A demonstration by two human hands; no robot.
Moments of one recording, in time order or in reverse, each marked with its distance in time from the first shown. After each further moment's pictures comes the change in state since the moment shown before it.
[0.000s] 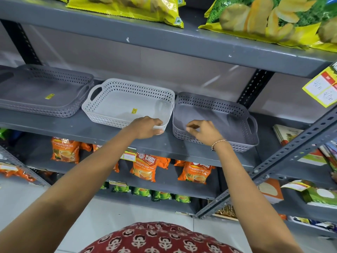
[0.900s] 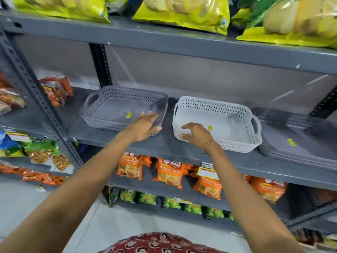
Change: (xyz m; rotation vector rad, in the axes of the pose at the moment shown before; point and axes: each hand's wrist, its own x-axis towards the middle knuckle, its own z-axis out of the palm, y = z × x) left_hand -0.108 -0.317 -0.068 0.023 0.082 -0.037; right_hand 0.126 -0.285 0.173 -0.110 -0.034 -0.049
